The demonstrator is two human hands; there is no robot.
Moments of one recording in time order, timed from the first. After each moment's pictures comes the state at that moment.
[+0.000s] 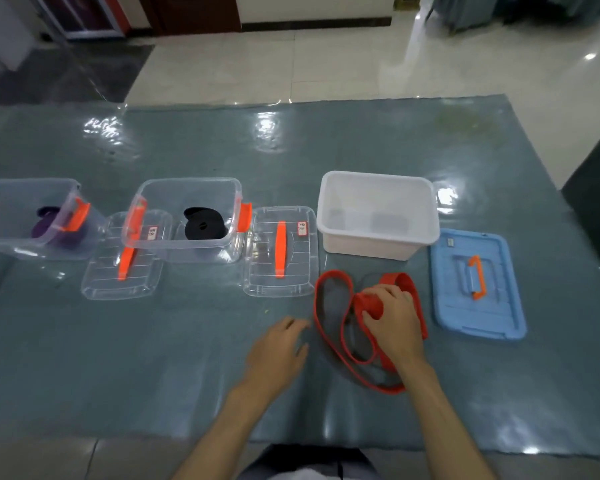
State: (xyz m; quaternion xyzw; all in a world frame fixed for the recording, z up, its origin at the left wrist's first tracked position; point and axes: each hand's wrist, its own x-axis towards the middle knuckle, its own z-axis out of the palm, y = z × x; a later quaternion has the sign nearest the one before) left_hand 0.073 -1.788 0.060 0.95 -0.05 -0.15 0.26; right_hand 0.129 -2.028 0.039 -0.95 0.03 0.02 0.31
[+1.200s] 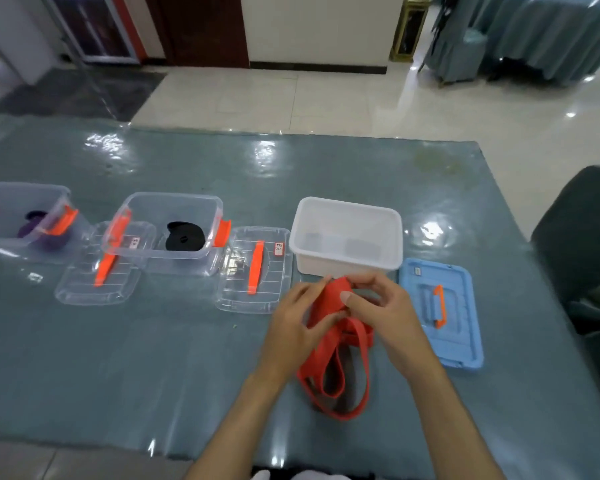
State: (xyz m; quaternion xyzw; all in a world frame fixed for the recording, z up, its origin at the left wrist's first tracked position) left_hand 0.113 -1.893 0.109 0.86 -0.07 0.13 0.49; right_hand 0.137 -2.066 0.166 -0.70 0.03 0.09 0.71
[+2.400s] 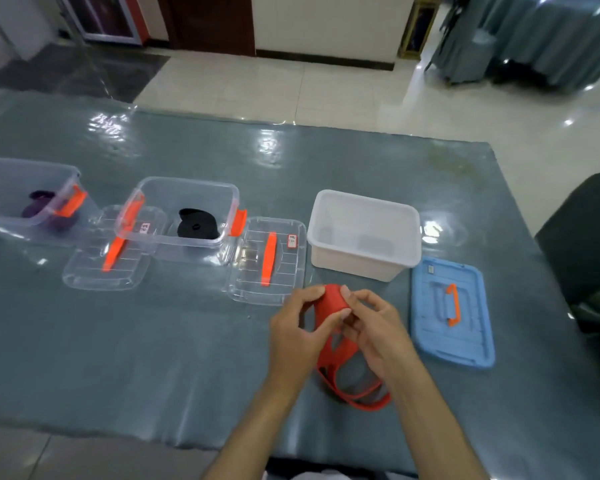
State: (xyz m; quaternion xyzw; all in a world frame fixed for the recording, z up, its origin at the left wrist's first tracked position) left_hand 0.084 -1.873 0.103 0.74 0.05 0.21 0.64; right_hand 0.116 -2.004 0.150 -0.52 0.20 0.19 0.81
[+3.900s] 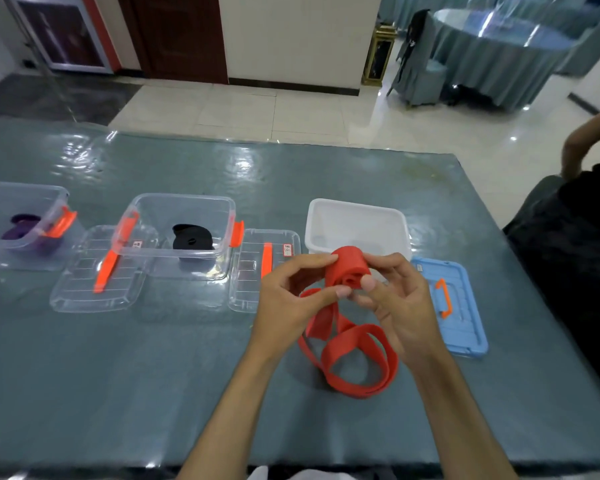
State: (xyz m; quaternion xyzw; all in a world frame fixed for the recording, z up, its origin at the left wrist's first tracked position) left_hand 0.093 -1.818 0.176 0.58 -0.09 0.09 0.80; right_hand 0.091 -1.991 0.197 -0.58 -0.05 0.02 0.81
